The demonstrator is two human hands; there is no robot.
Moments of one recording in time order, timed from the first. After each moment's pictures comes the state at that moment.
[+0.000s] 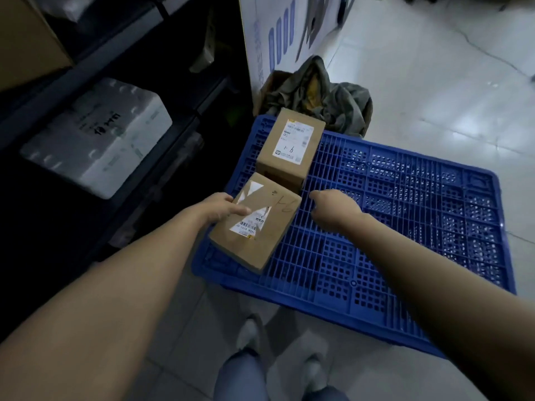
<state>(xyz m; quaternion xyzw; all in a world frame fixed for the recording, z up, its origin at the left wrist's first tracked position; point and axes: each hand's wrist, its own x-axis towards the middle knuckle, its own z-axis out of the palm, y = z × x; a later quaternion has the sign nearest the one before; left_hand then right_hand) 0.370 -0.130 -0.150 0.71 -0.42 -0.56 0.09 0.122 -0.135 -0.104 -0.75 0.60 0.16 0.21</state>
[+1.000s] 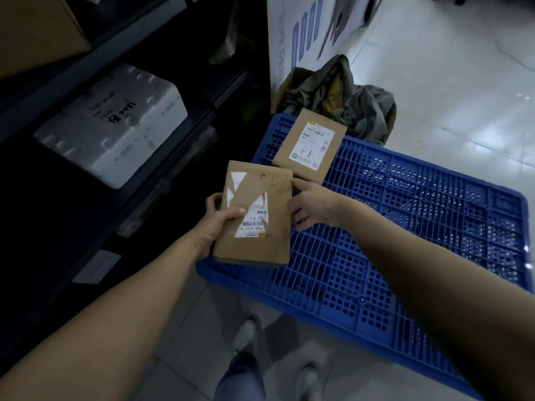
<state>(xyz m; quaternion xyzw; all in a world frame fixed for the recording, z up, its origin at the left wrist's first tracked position) 0.383 -0.092 -0.166 0.65 -0.23 -0.62 0.37 0.170 -0.168 -0.099 -0.53 0.54 0.00 0.66</state>
